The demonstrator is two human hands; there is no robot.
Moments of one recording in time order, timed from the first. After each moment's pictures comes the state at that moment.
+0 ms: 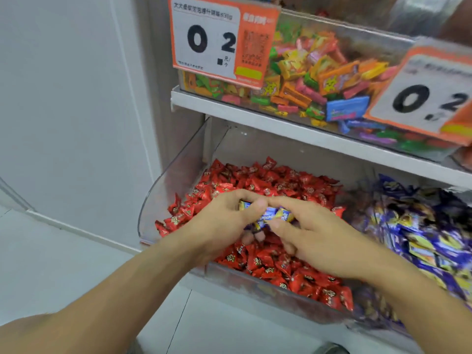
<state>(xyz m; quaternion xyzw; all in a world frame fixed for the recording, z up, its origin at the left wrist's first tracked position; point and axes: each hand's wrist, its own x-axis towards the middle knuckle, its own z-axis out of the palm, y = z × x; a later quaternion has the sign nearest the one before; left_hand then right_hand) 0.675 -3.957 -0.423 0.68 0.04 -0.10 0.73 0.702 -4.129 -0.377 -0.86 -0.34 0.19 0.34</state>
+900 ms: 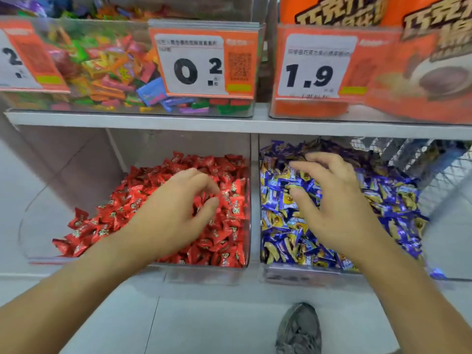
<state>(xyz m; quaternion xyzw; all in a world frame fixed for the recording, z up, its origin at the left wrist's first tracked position) 0.677 -4.054 -0.393 0.94 -0.20 0.11 0.24 0.677 -4.322 -0.391 -0.94 -0.12 -0.15 0.27</state>
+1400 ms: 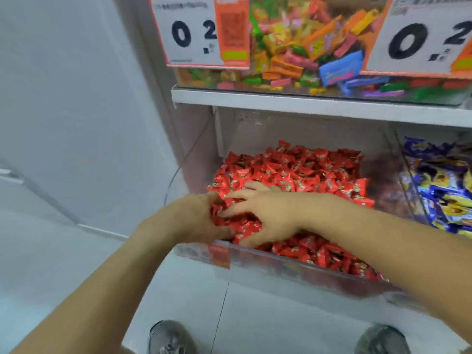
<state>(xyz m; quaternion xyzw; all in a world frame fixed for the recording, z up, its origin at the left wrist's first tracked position) 0.658 -3.893 -0.418 0.97 0.05 -0.18 0.14 0.740 -4.064 -0.435 -0.84 -0.50 0.20 0.01</state>
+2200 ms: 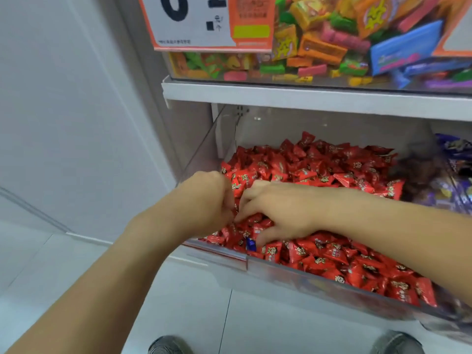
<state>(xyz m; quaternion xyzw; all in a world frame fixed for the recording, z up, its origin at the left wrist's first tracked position) 0.704 -3.885 -0.405 0.99 -0.03 -0.10 0.11 0.775 -4.052 -0.442 -0.82 -0.55 0.16 0.04</state>
